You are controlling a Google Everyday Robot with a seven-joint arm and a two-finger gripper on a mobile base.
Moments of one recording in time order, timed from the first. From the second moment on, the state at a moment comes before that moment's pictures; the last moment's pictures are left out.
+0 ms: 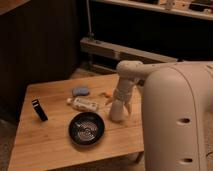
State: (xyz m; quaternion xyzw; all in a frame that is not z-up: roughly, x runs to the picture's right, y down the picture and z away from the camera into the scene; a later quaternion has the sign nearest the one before) arm 0.072 0.107 0.817 -0.31 0.31 0.77 0.47
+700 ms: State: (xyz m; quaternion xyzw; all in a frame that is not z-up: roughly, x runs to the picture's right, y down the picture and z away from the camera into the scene) arm 0.075 0.088 0.828 -0.30 0.30 0.79 0.45
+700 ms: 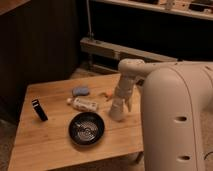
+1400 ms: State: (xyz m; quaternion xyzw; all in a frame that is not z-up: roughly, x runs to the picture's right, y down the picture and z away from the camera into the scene) arm 0.067 0.086 0.827 -0.31 0.30 0.78 0.46
